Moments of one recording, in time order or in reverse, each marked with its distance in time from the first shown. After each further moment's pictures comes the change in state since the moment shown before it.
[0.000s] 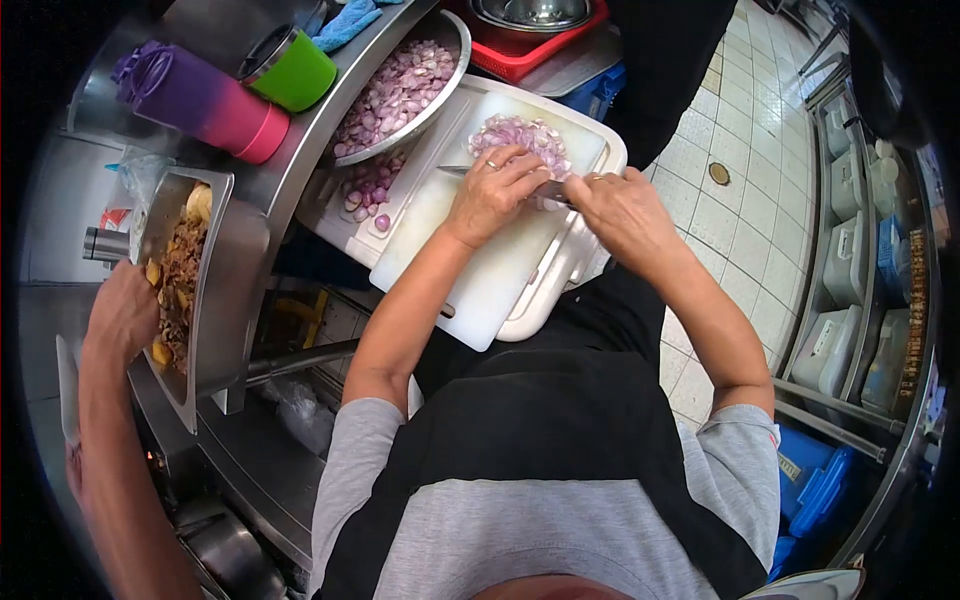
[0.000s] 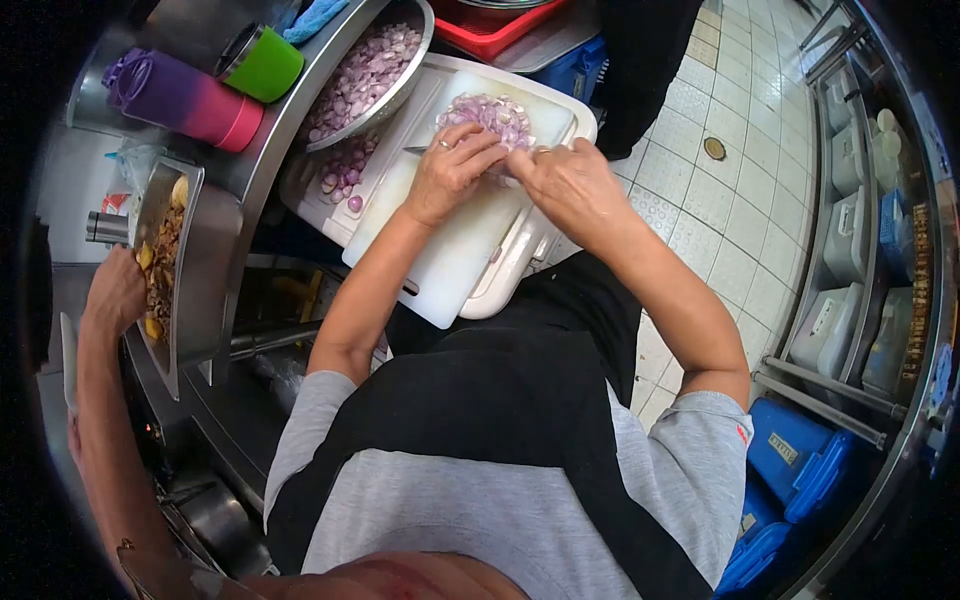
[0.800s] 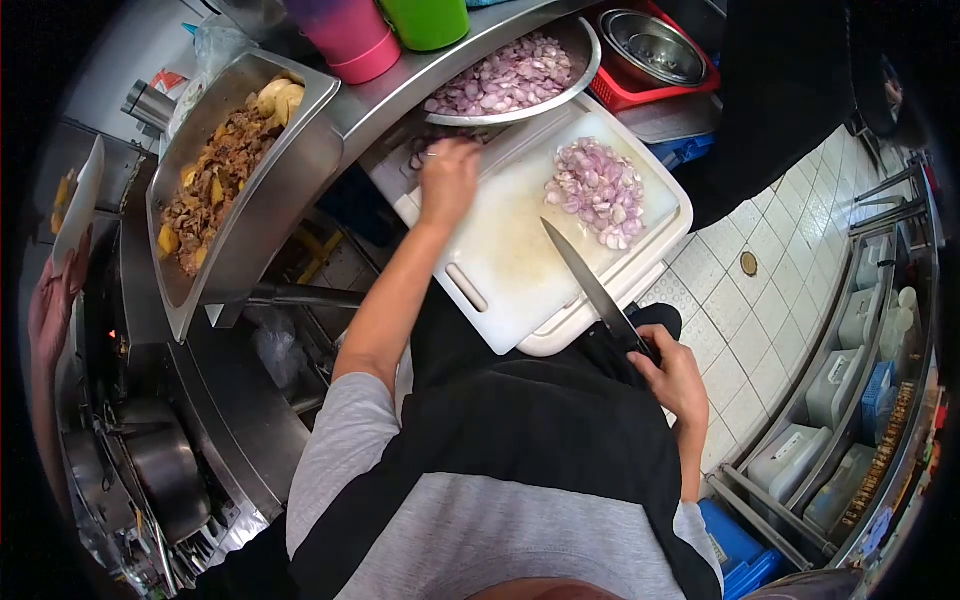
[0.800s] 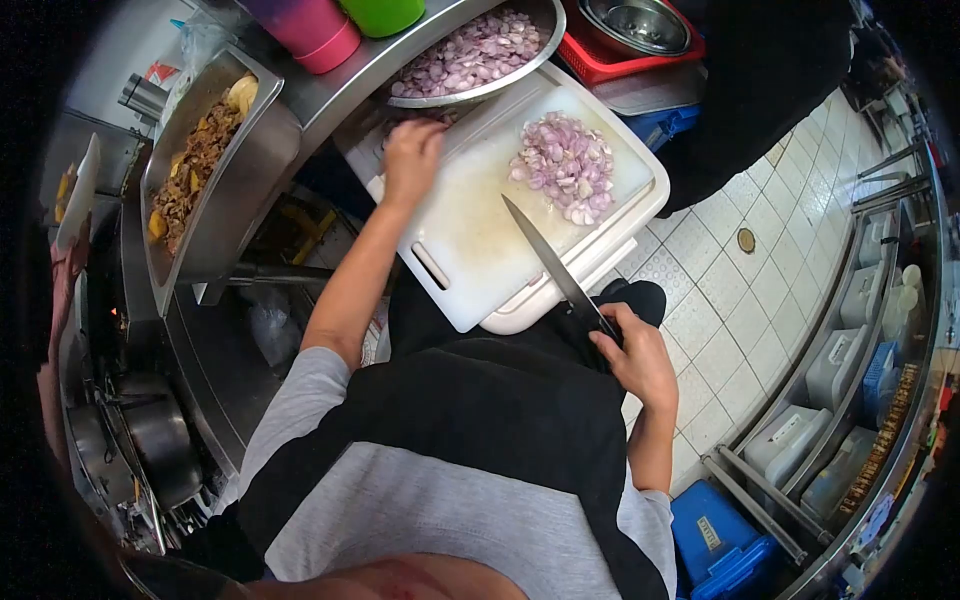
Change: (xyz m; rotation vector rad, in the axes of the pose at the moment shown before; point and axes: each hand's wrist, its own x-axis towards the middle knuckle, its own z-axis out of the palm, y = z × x) left_hand -0.099 -0.071 -0.057 0.260 0.259 -0.758; right_hand -0.092 -0.028 -0.004 0.869 -0.345 0.505
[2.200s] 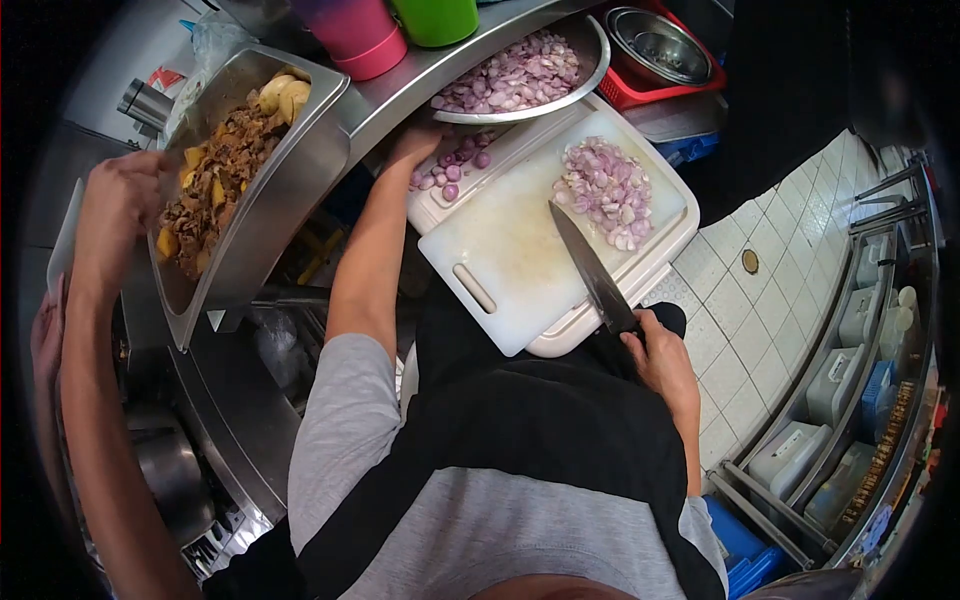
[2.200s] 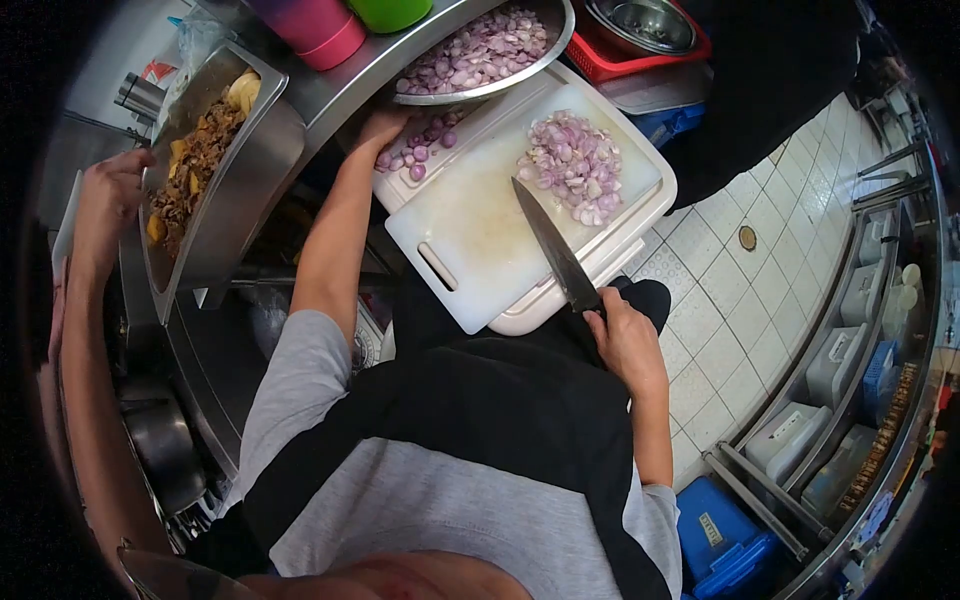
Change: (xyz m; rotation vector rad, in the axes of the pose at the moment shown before) left_hand 0.125 0.017 -0.409 0.253 -0.646 -0.345; right_hand 0.024 -0.002 0.029 -0.218 0.028 -0.068
